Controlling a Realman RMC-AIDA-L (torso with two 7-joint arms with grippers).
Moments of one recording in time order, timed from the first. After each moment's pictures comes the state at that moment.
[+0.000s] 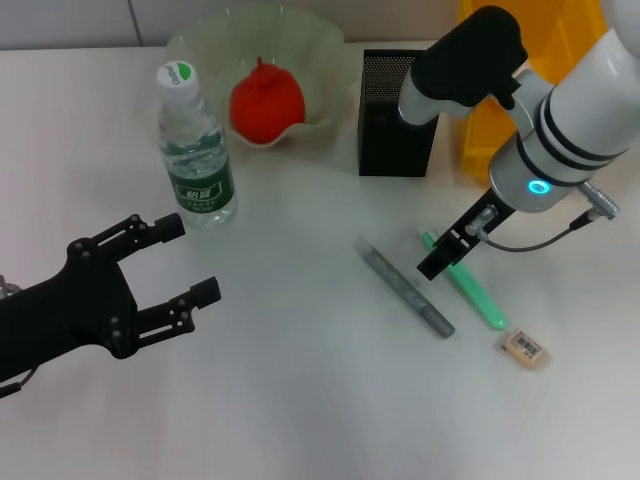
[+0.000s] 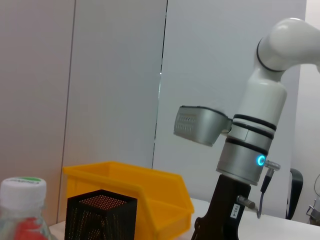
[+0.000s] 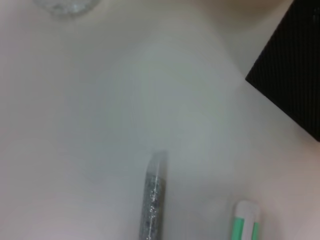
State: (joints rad) left arm -0.22 -2.07 0.82 0.56 1.63 1.73 -0.95; right arm 0.78 2.09 -1.62 -1.06 -2.65 -1.34 2.80
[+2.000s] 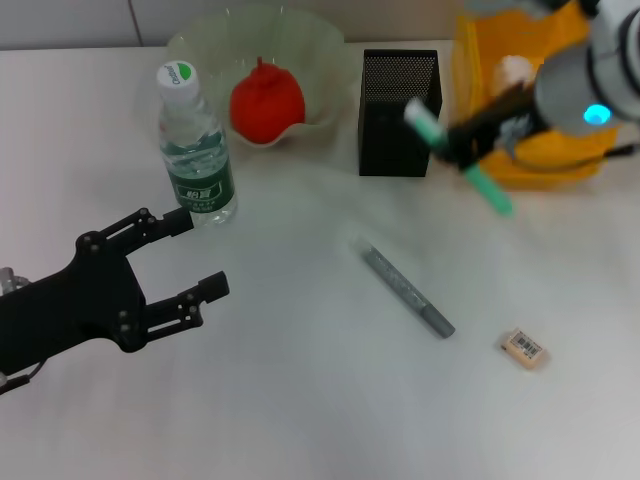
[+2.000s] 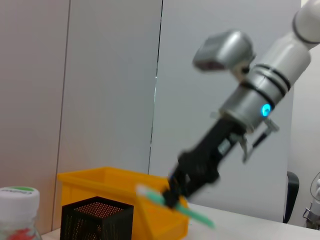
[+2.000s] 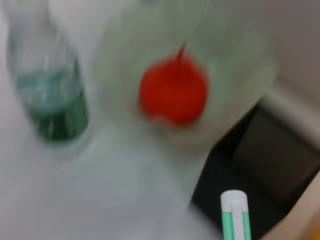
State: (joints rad) left arm -0.25 -2.07 0.81 0.53 1.63 1.73 -0.93; right arm 0.57 2.08 -1.55 -1.56 -2.66 -1.35 2.79
